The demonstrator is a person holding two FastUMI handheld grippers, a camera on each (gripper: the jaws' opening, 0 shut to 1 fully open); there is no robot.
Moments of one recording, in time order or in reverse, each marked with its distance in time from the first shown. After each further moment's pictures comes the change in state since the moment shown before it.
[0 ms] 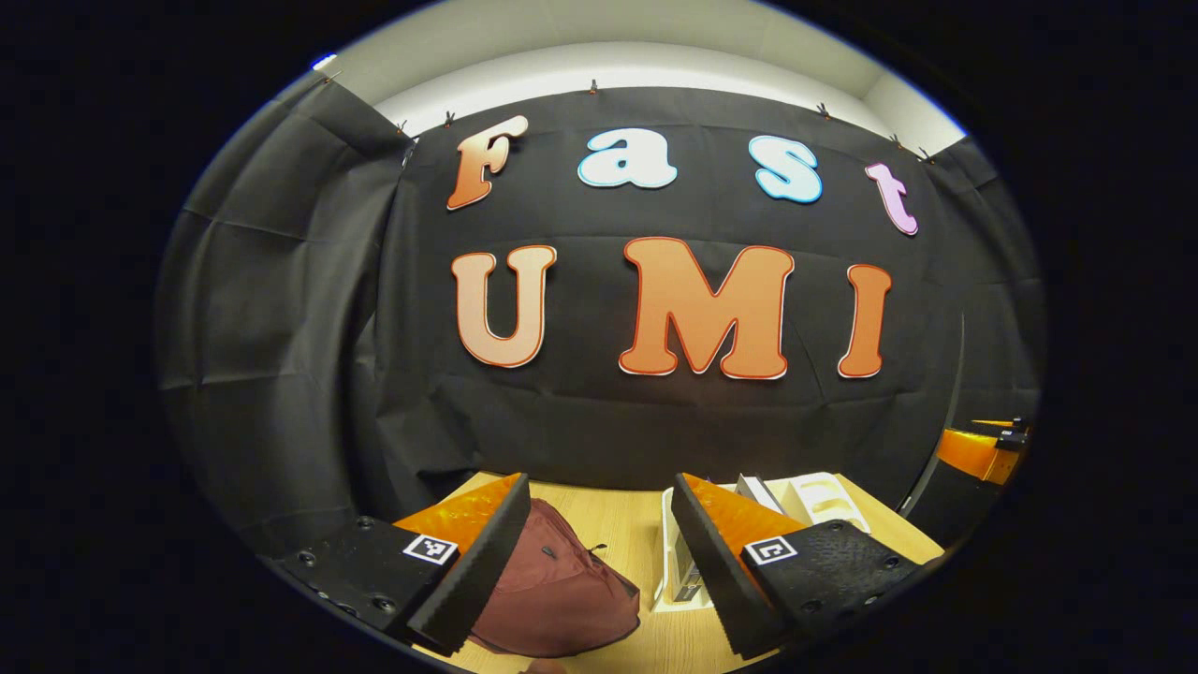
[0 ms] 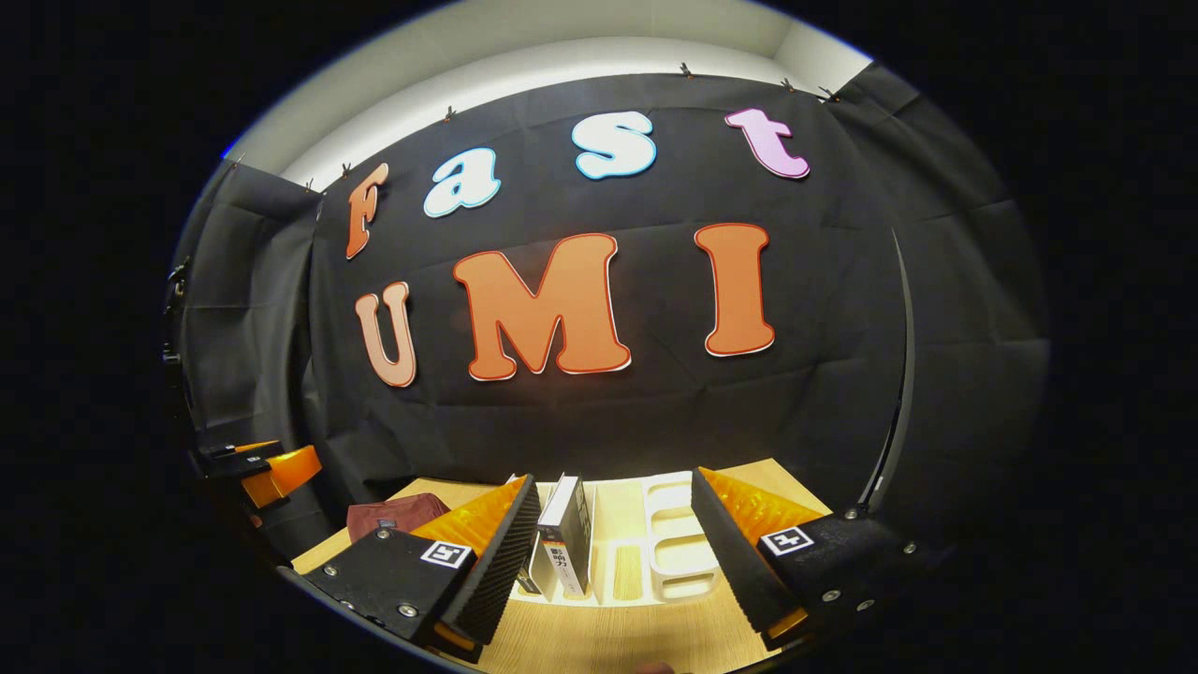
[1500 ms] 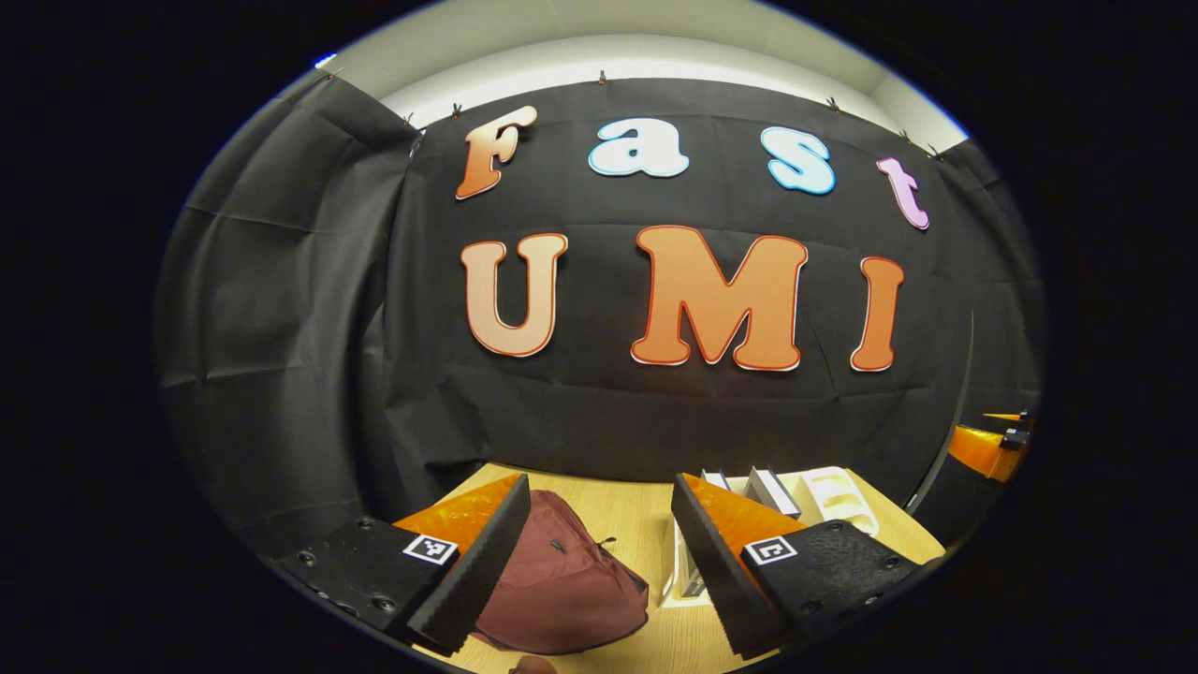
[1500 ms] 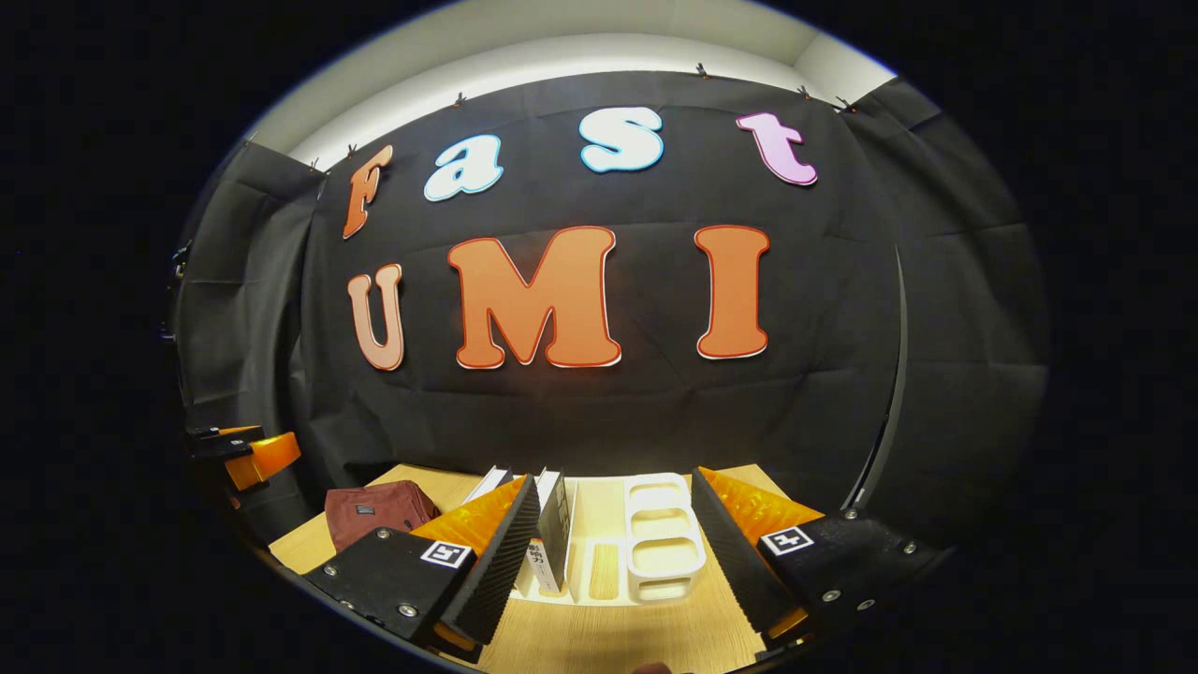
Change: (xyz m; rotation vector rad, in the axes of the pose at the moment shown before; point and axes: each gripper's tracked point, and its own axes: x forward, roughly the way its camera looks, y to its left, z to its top) left arm 0.005 0.018 -0.007 -0.004 0.037 0.032; right arm 0.006 -0.010 -0.001 -0.064 0.017 -0.034
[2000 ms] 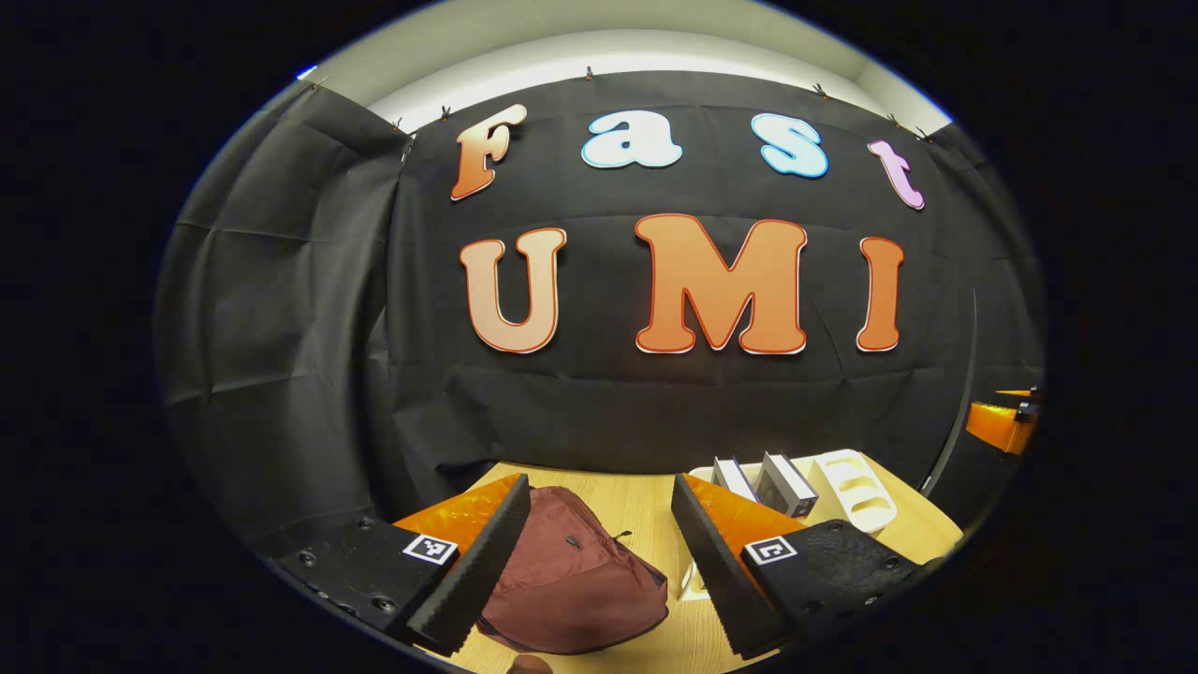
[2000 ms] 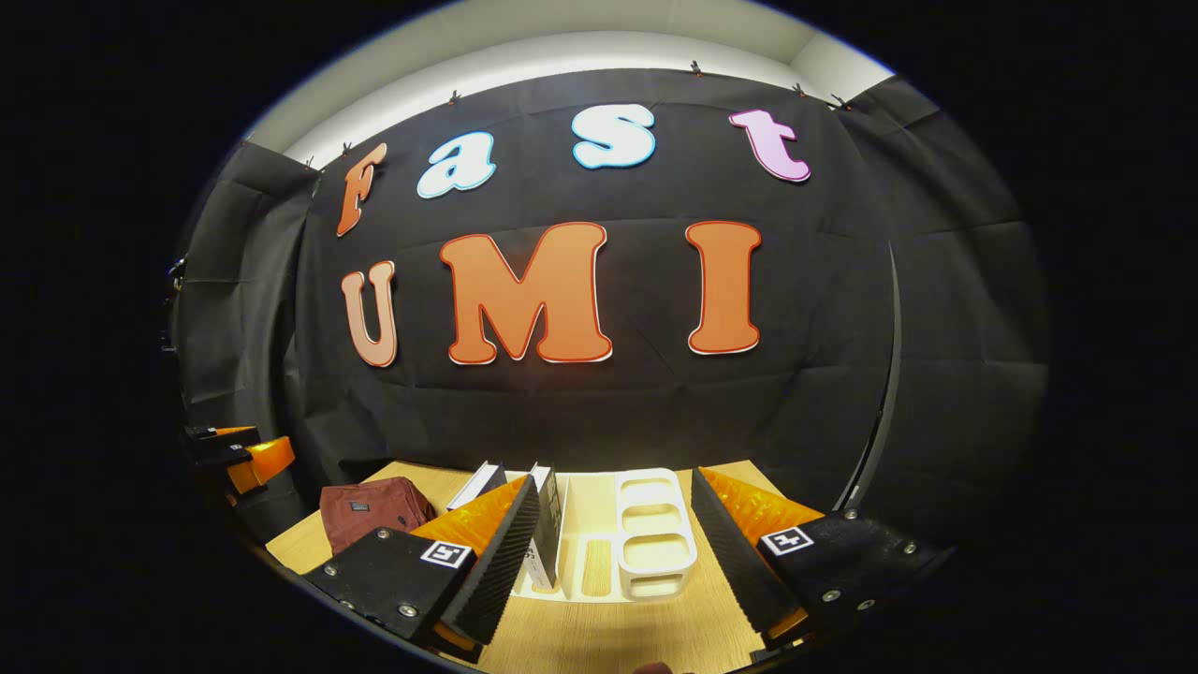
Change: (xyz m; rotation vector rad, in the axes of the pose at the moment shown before) left arm 0.004 0.008 -0.014 0.063 0.023 0.013; right arm 0.000 -0.011 -0.008 0.004 0.019 -0.023
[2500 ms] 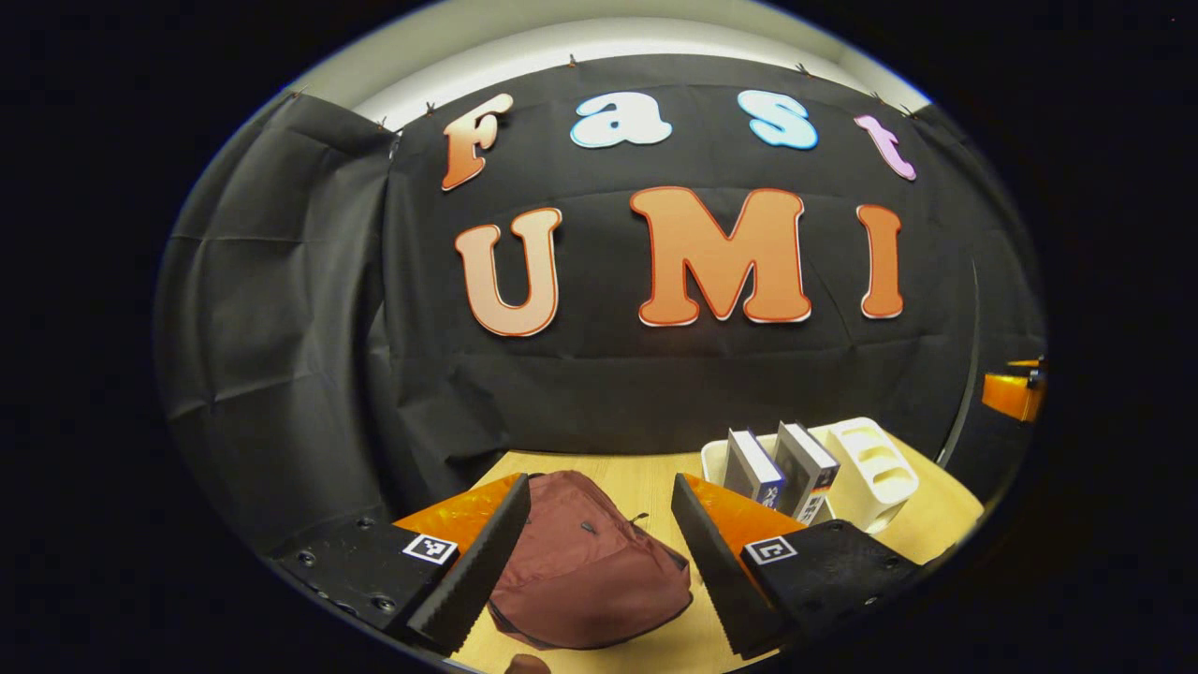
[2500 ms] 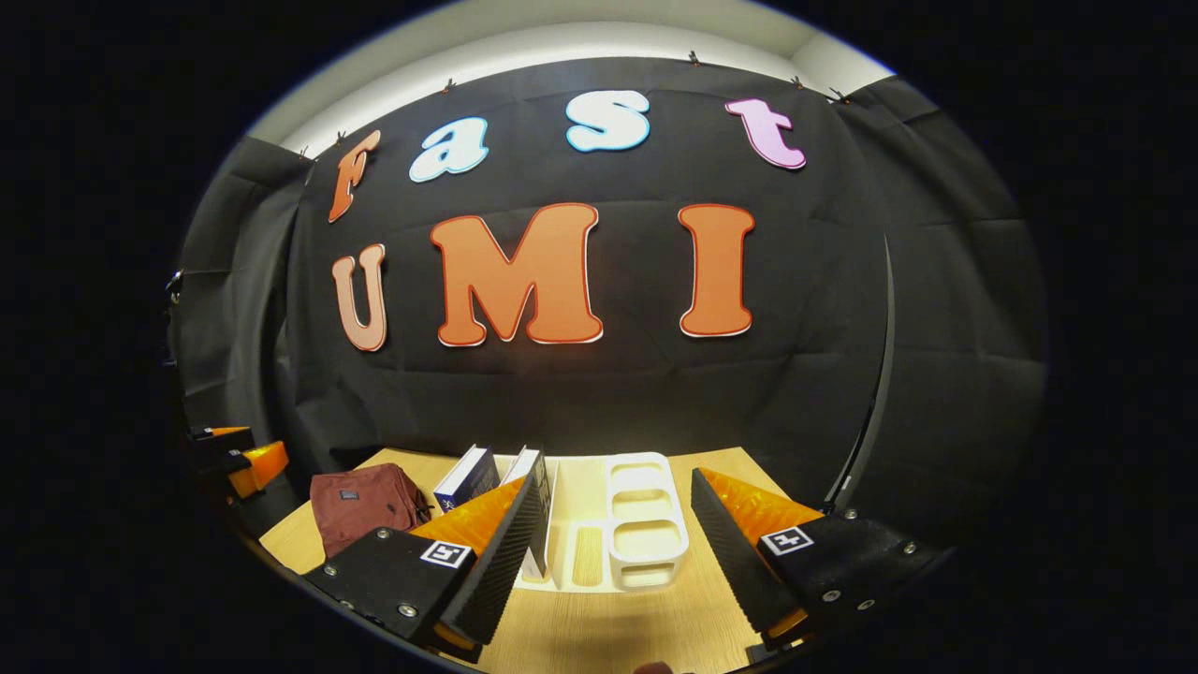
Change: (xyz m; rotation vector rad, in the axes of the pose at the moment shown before) left arm 0.011 0.007 -0.044 0.093 0.070 -0.001; right arm 0.003 -0.007 -0.023 -0.011 0.053 -0.024
